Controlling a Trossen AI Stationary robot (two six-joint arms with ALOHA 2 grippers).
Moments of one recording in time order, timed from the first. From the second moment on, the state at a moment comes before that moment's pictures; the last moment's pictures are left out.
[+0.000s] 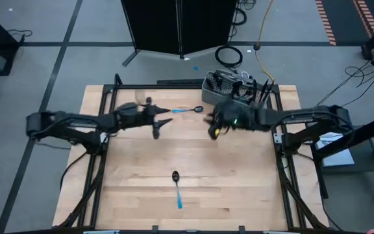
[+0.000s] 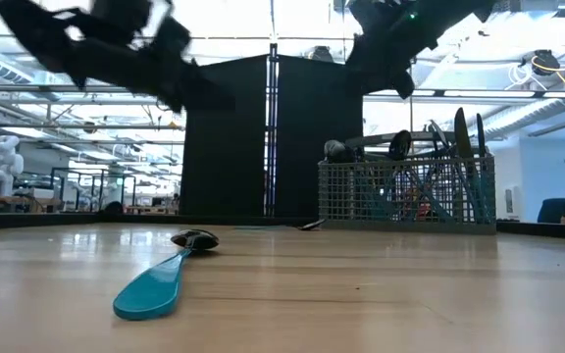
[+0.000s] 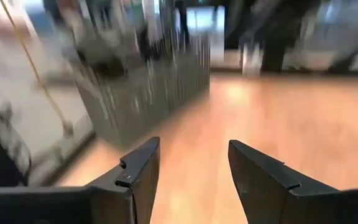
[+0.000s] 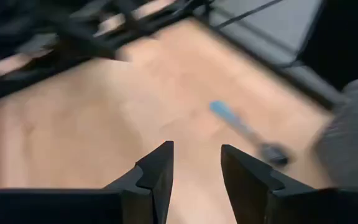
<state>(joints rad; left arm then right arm) 0.28 1.15 0.44 0.53 0.02 0.11 -0.09 1.30 0.94 -0.19 0.31 0.40</state>
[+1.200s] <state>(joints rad) 0.55 2.08 1.36 -0.37 0.14 0.27 0.35 1.60 0.94 -0.20 0.44 0.59</state>
